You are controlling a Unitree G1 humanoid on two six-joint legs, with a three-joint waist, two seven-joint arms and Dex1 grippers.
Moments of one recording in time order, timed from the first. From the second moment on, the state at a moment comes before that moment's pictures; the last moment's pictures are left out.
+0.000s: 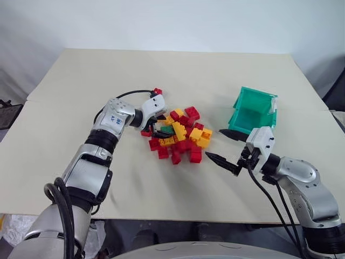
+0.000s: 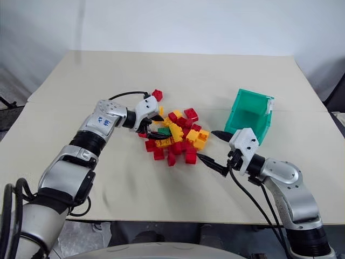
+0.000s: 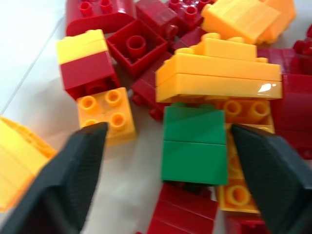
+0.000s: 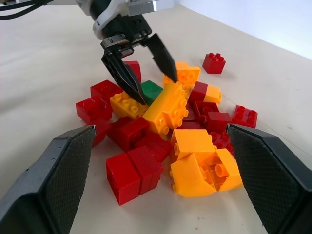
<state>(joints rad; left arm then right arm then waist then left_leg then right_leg) -1.16 0.37 -0.27 0.96 0.13 0.15 -1.07 -0.16 -0.60 -0.07 -0.37 0.44 0.30 0.79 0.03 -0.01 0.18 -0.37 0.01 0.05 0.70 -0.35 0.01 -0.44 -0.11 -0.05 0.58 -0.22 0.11</state>
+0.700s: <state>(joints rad) -1.16 0.45 -0.17 0.90 0.06 0.28 -1.12 -0.17 -0.61 -0.09 -0.36 0.44 0.30 0.79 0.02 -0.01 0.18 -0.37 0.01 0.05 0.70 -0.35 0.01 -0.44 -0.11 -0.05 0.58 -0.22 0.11</state>
